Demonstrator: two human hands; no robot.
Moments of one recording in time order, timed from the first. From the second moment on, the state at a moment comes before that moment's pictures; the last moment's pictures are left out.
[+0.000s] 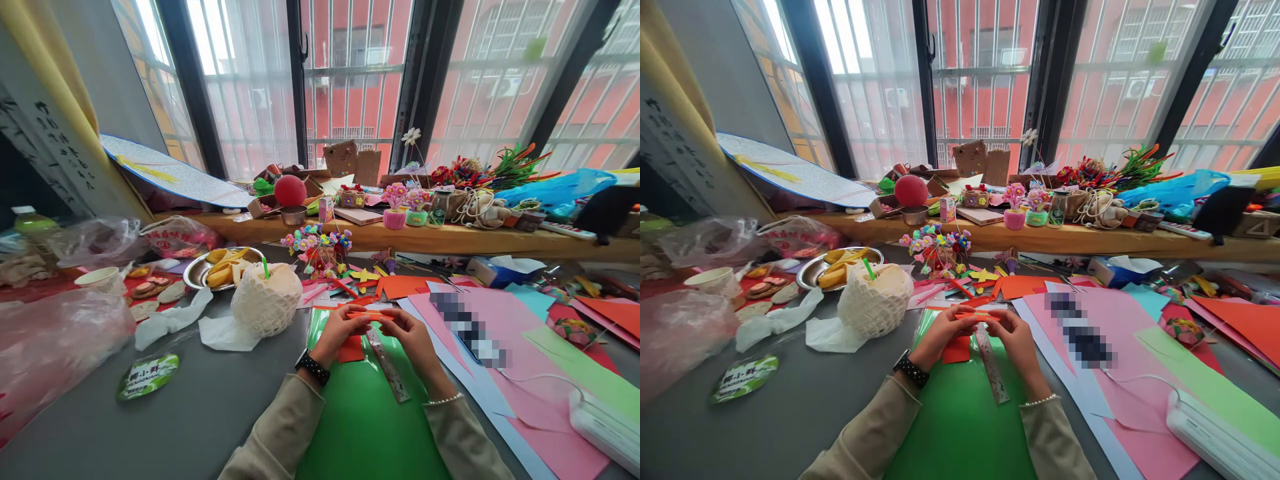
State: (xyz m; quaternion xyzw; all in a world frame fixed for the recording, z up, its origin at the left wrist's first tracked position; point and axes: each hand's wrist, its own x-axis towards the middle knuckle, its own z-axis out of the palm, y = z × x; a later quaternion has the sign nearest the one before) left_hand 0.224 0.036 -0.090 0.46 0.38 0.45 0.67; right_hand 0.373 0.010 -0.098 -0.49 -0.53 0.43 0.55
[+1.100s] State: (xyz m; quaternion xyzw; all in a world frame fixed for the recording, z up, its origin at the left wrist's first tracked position) left_hand 0.226 0.038 -0.094 0.54 0.38 0.46 0.59; right_hand 0.373 0.008 -0.099 -0.49 -0.57 0.41 0.52
